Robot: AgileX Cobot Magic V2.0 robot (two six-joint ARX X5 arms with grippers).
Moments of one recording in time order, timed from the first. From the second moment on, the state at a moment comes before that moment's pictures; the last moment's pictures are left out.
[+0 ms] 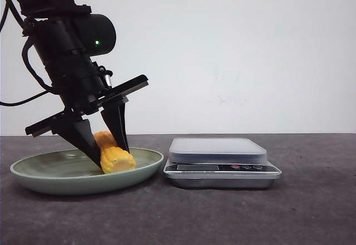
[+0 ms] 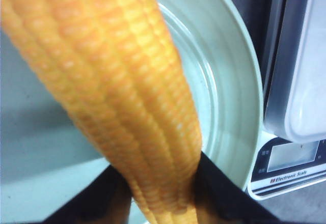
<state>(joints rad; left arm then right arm) -0.45 1.78 1.19 -0.62 0.33 -0.52 0.26 0.61 0.95 -0.68 -0.16 0.21</state>
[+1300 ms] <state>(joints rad) -0.60 1.74 1.46 -0.31 0.46 -0.49 0.26 0.67 0.95 -0.67 -0.16 0.21</state>
